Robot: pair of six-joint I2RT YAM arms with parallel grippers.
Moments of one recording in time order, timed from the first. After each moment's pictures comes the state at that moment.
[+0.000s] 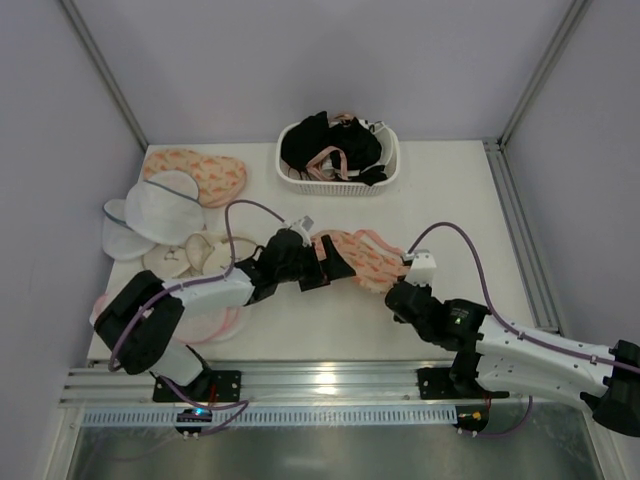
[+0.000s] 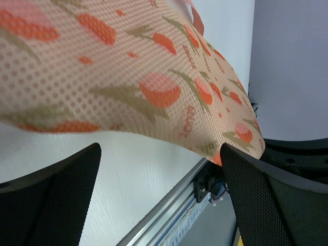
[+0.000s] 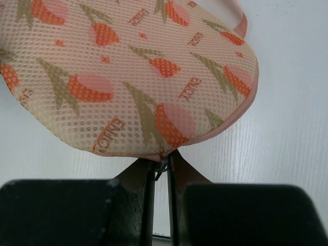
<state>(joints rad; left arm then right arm) -0.76 1.52 0.73 0.23 0.26 -0.98 1.05 0.82 0.53 -0.61 0.63 0.79</state>
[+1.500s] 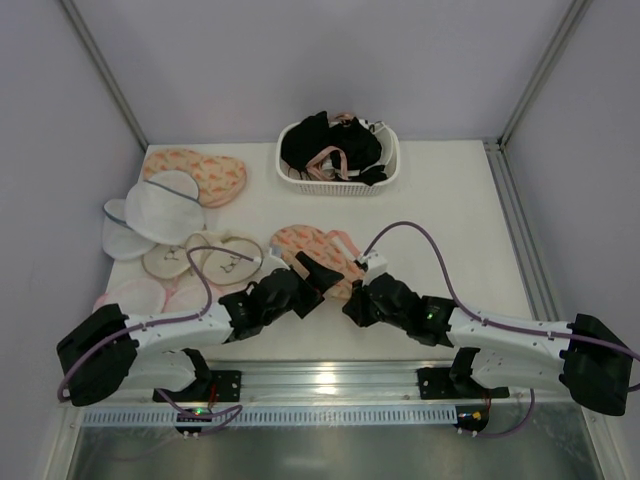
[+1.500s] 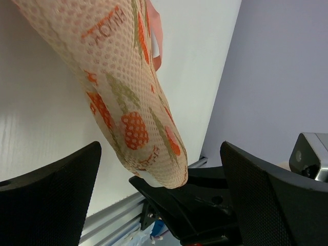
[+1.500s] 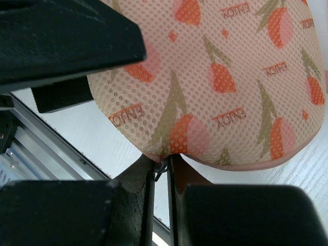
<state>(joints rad) -1.00 1.21 0.50 0.20 -0.27 -1.50 1.04 1.05 0.48 -0.07 0.16 0.60</state>
